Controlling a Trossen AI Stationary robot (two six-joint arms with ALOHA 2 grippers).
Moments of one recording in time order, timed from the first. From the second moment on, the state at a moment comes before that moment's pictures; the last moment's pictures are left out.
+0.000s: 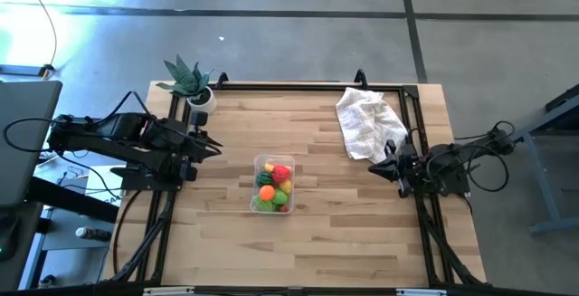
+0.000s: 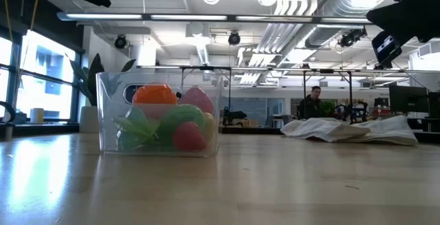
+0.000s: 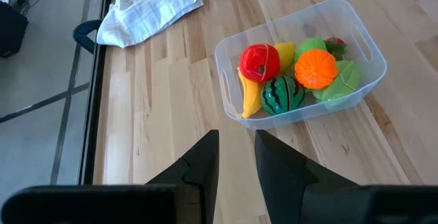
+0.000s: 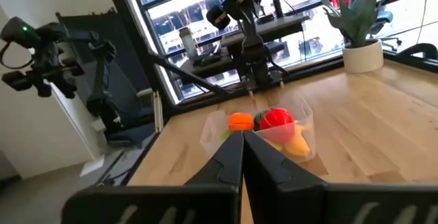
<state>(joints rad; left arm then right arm) 0.00 0.72 0.89 -0.89 -0.21 0.31 0.35 0.01 0.06 -0.01 0.26 0.31</state>
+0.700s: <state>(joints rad) 0.00 0.72 0.89 -0.89 -0.21 0.31 0.35 0.02 0.06 -0.09 0.28 0.40</state>
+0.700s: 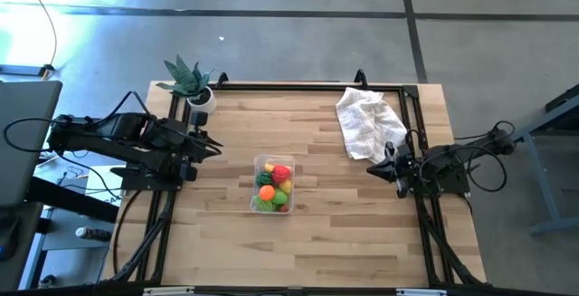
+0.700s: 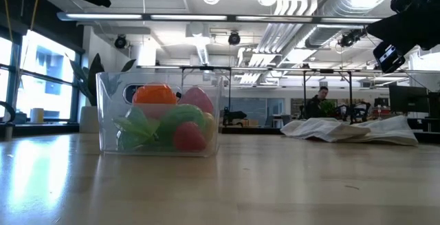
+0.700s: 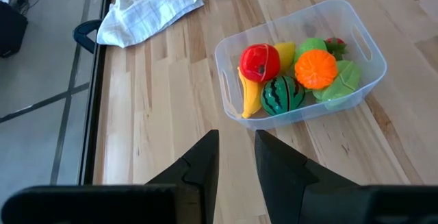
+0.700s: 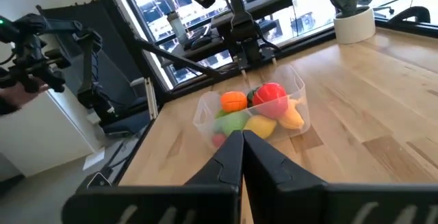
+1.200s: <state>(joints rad) 0.00 0.72 0.89 -0.68 -0.22 0.32 0.35 0.02 0.06 -0.09 0.28 0.40</state>
